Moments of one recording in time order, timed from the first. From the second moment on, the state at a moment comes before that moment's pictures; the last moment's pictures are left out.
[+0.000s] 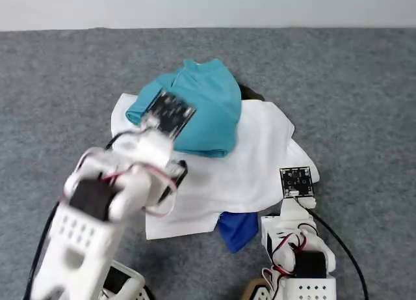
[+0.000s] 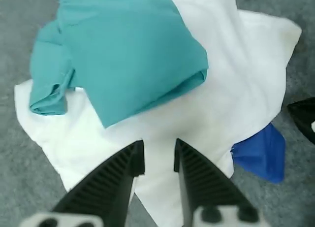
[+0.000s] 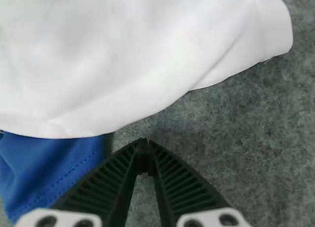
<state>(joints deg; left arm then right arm) 21.8 -40.0 24.7 83.8 -2.3 -3.3 -103.6 95.6 74.7 2.2</state>
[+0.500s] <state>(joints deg) 22.2 -18.3 15.9 83.8 -6.7 -3.3 -103.6 95.6 74.7 2.2</state>
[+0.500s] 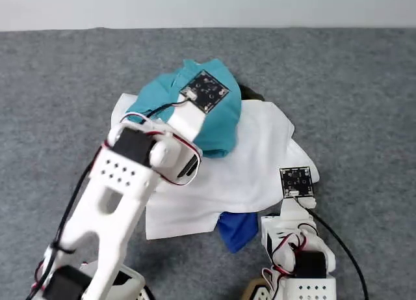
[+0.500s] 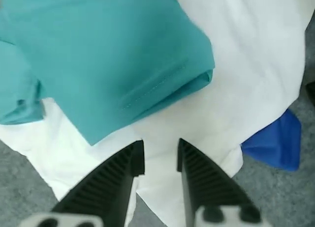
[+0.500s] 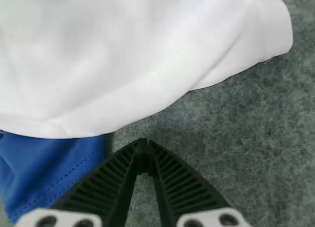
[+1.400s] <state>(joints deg) 22.0 27.5 -8.8 86.7 -6.3 -3.3 -103.6 95.6 74.7 2.2</state>
